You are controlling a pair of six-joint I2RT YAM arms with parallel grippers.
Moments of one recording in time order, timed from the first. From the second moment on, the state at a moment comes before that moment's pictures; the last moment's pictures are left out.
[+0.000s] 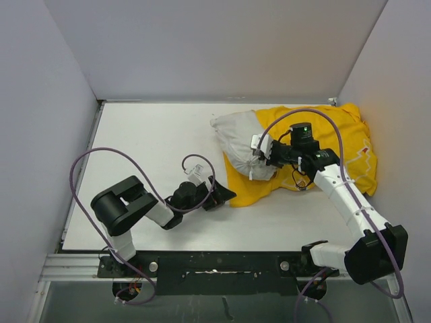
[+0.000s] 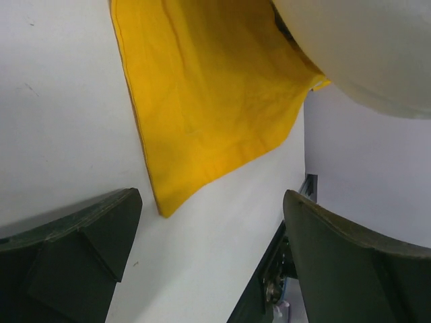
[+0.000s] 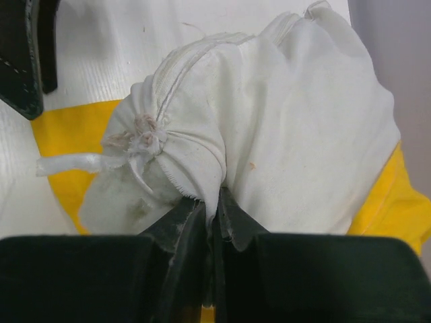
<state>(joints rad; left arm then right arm) -0.82 1.79 0.43 1.03 0.16 -1.17 0.30 1.23 1.08 -0.58 -0.56 -1.03</state>
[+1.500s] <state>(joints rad) -1.13 1.86 0.75 0.58 -0.38 -1.79 0.24 1.38 1.52 -0.72 -0.65 -0.87</state>
